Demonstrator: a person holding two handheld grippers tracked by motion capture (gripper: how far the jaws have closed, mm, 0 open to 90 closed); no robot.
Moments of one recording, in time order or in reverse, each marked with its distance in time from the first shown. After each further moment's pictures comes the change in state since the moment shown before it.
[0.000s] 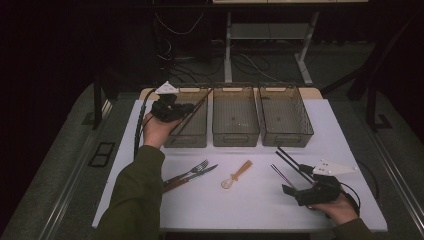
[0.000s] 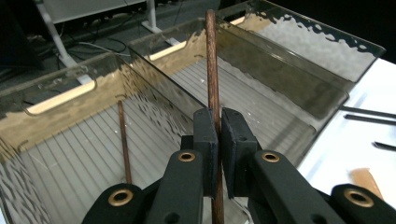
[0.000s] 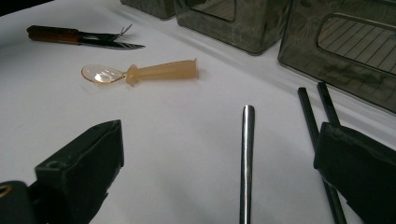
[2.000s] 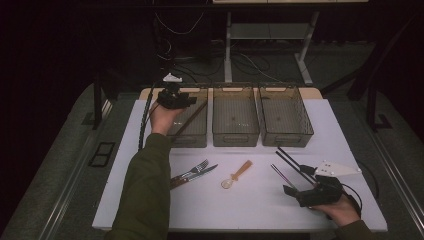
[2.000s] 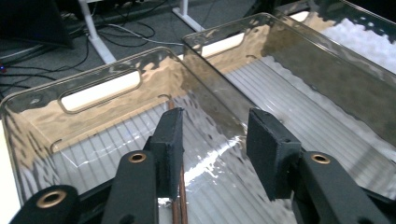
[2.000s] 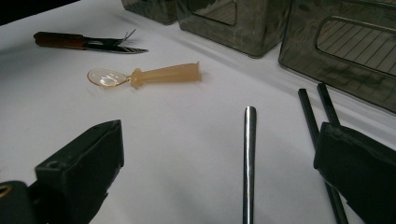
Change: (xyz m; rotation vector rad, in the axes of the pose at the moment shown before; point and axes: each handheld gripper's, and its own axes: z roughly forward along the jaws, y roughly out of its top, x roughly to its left) left arm 0.041 0.007 0.045 0.060 0.104 -0.083; right arm 0.001 -0.001 -0.004 -0.018 0.004 0.008
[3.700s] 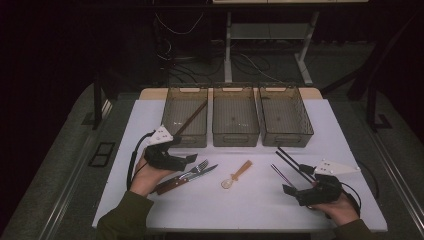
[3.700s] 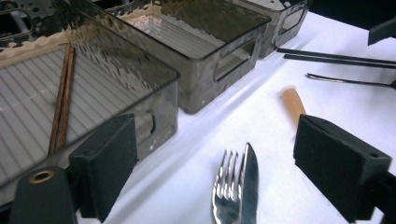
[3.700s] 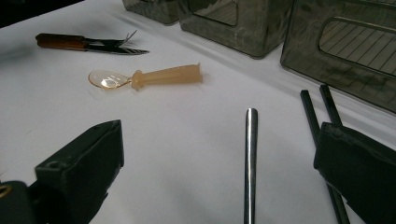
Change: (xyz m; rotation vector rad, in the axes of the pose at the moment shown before) left arm -0.093 -0.123 -0.096 -0.071 -0.170 0.127; right arm -0.001 0.002 0.002 0.004 0.009 0.005
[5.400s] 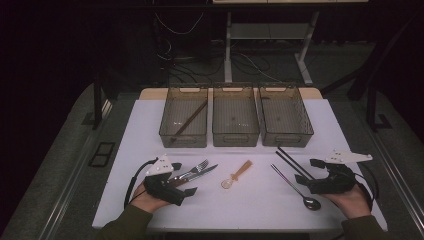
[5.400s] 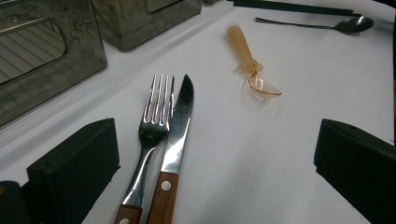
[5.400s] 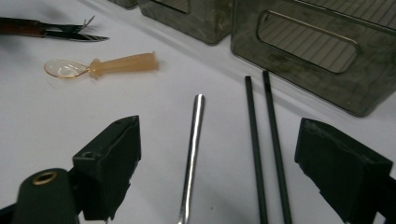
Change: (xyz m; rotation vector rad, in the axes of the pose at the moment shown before) left arm -0.031 -0.050 -0.007 0.060 -0.111 0.018; right arm -0.029 0.017 -0.021 0.107 -0.089 0.013
